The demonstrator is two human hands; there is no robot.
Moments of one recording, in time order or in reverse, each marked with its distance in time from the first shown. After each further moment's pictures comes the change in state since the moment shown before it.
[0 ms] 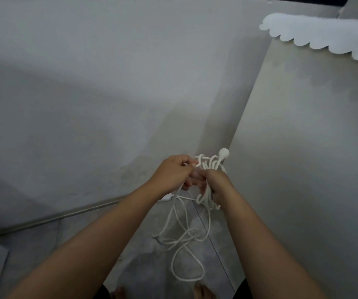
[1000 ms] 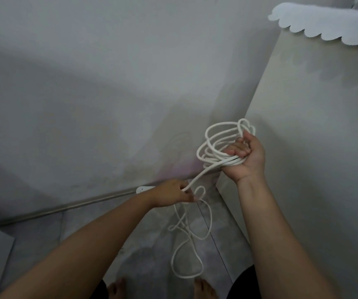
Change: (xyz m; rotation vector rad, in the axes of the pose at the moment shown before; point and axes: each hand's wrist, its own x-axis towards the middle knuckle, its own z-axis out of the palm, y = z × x) left_hand 0.019 -0.089 0.002 0.448 -0.353 0.057; right_hand -0.021 -0.052 -0.038 1.073 -0.329 -0.205
